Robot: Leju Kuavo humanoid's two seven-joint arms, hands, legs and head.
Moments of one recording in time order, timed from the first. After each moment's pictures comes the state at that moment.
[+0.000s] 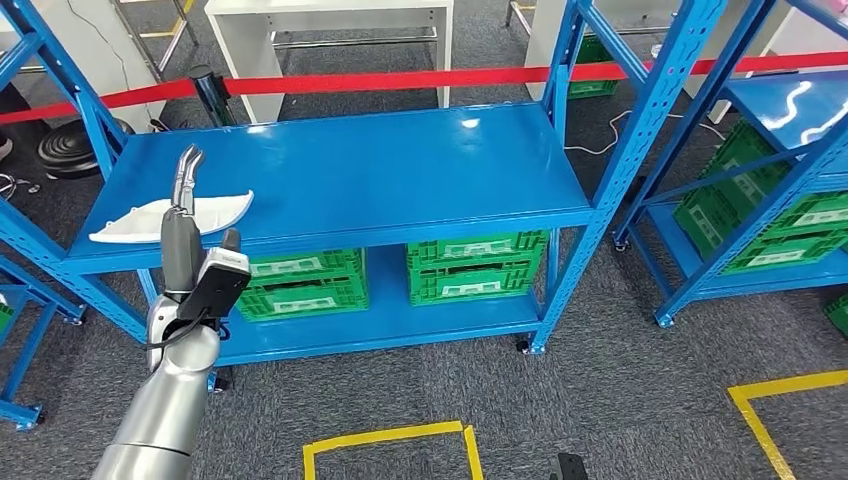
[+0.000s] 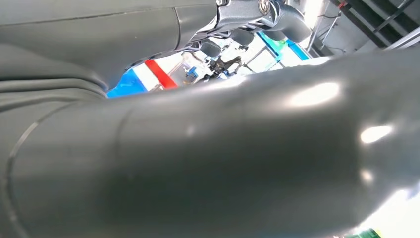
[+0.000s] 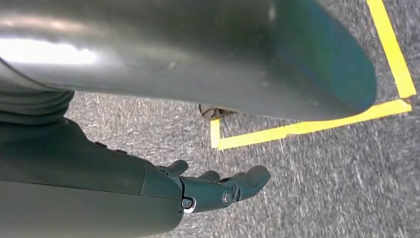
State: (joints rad) left arm -0.51 -0.12 -0.20 -1.09 -0.50 0.36 -0.63; right arm -0.06 0.19 -0.66 -0.18 0.43 -0.05 -0.15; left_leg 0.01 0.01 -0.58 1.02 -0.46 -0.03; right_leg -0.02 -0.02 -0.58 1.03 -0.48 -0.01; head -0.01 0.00
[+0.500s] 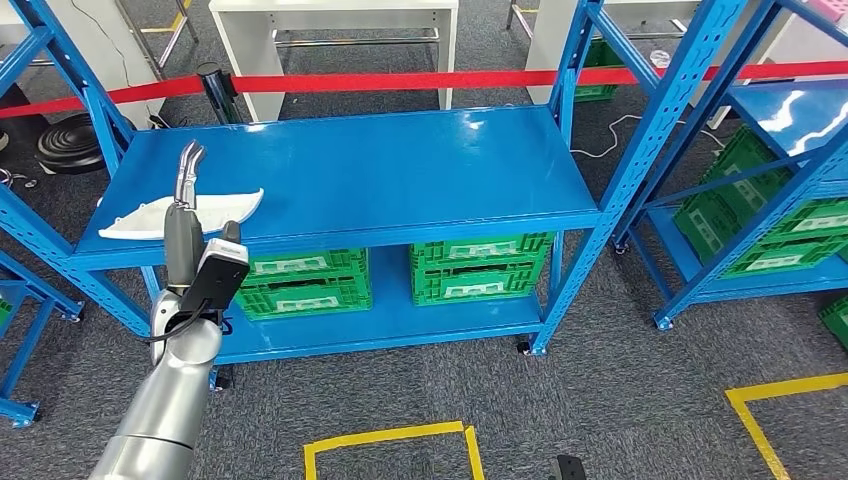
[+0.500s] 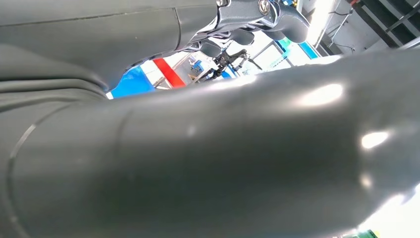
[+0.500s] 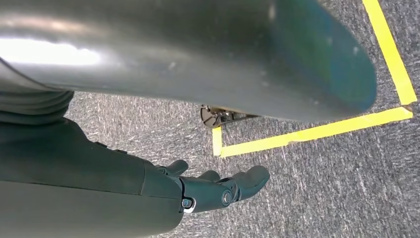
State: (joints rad) left arm -0.54 -0.14 -0.20 -1.05 -0.50 0.35 -0.62; right arm -0.06 0.19 -0.66 -0.18 0.41 -0.04 -0.15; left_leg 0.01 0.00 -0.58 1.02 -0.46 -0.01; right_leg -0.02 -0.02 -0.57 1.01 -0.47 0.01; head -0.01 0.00
